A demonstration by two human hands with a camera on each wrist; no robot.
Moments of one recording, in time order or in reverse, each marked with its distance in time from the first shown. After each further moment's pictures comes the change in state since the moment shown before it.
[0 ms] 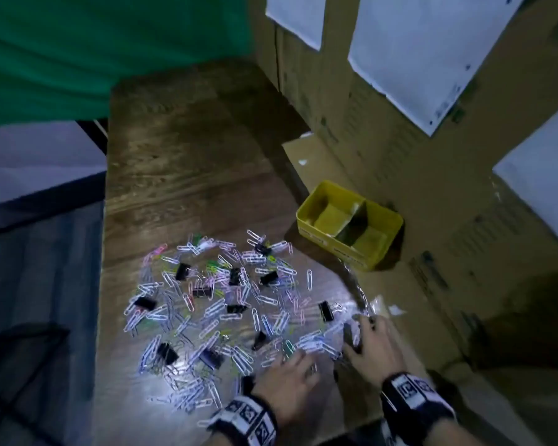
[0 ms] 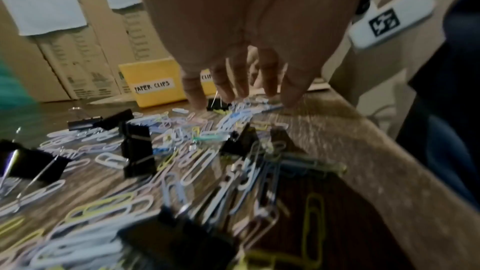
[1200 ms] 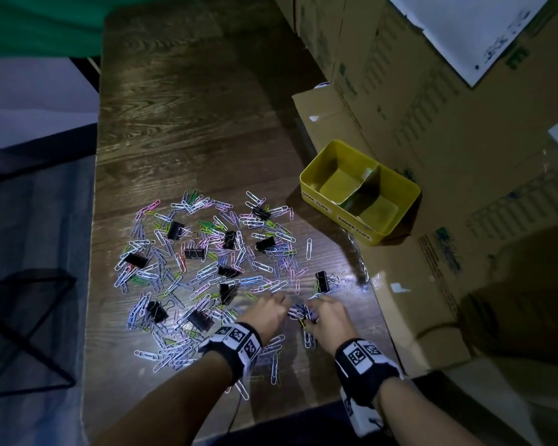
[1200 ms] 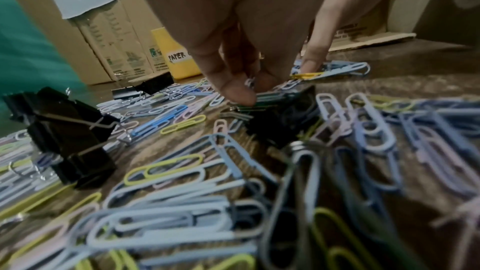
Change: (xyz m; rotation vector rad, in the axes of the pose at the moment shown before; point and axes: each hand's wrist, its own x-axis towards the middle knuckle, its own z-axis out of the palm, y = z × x) left_hand 0.042 -0.039 0.000 -0.273 -0.115 -0.245; right_hand 0.030 -0.034 0.043 0.196 -0.141 -0.236
